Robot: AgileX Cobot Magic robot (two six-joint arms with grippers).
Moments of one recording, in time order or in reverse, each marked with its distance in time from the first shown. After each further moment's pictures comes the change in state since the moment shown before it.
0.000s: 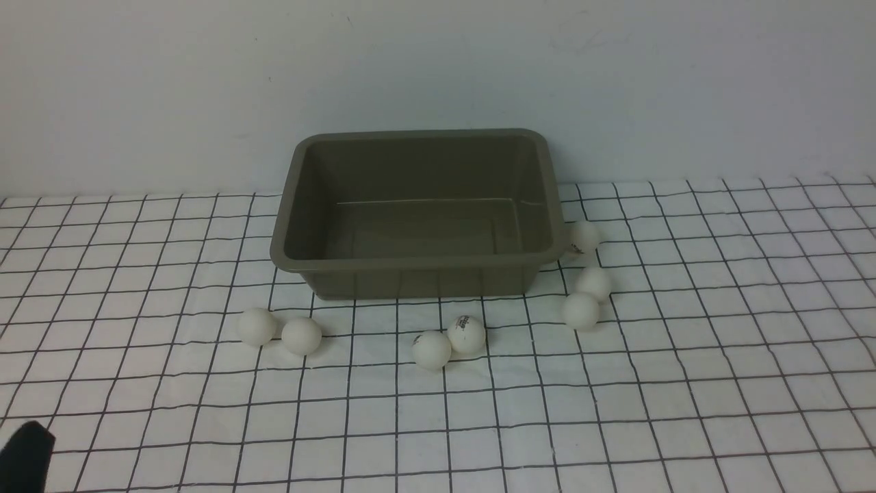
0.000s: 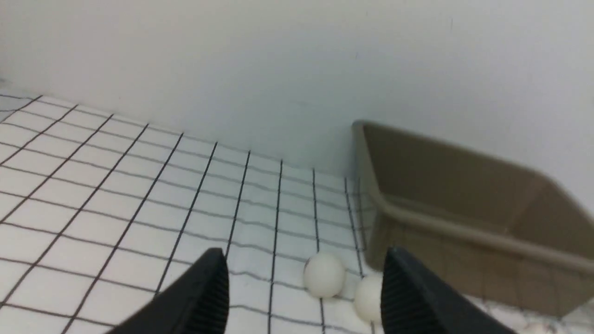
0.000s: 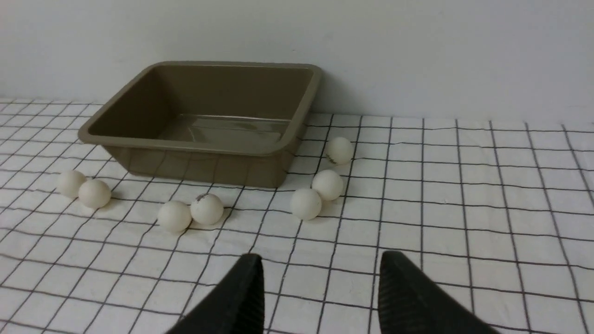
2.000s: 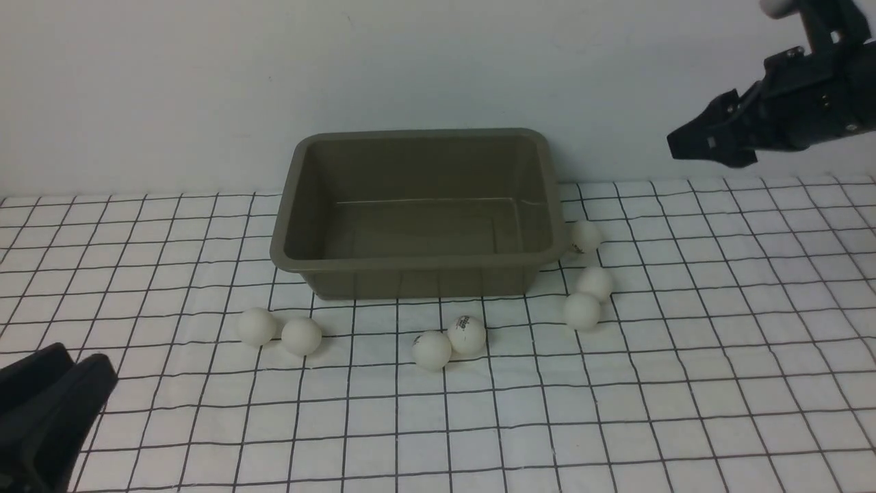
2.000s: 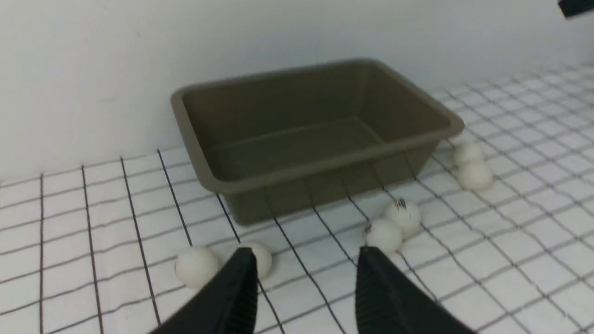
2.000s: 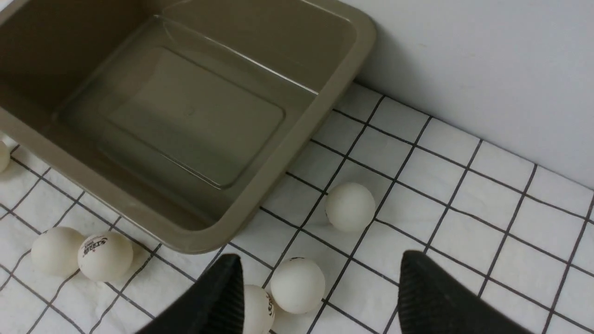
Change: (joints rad) right arm 0.014 1.487 -0.768 0.351 -0.125 -0.710; left arm 0.000 0.398 -0.395 -0.588 0.381 0.913
